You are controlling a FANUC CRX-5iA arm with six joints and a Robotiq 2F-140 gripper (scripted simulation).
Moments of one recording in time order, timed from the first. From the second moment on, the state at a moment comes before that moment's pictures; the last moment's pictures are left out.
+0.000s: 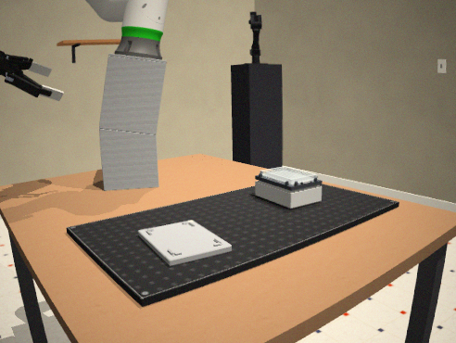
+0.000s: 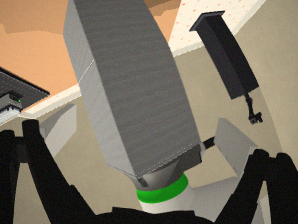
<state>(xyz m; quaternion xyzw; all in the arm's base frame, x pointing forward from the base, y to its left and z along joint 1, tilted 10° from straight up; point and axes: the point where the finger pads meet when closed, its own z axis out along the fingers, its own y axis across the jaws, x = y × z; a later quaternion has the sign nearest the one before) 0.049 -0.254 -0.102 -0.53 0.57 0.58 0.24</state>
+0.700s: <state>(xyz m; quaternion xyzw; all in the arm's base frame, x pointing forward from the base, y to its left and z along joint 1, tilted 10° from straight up) 0.054 -0.253 -0.105 -0.54 0.57 0.58 0.23</state>
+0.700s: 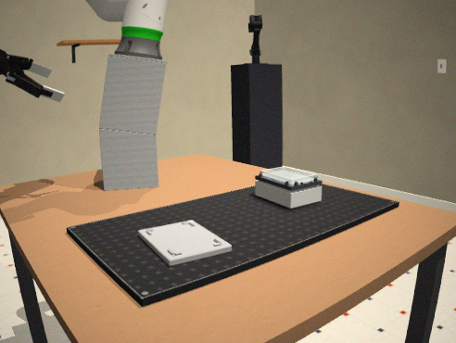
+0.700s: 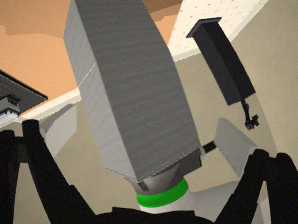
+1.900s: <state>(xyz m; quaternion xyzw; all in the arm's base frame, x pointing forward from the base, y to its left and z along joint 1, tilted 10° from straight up) 0.192 -0.217 -0.162 -0.74 0.49 0.45 0.08</state>
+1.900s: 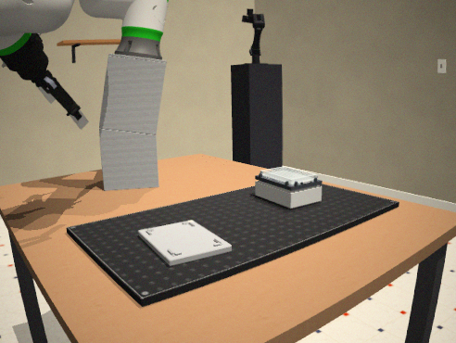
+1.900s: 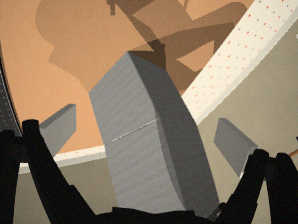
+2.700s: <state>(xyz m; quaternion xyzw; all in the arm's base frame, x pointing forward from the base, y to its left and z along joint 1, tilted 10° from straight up) 0.277 -0.168 -0.187 -0.84 0.41 0.36 0.03</state>
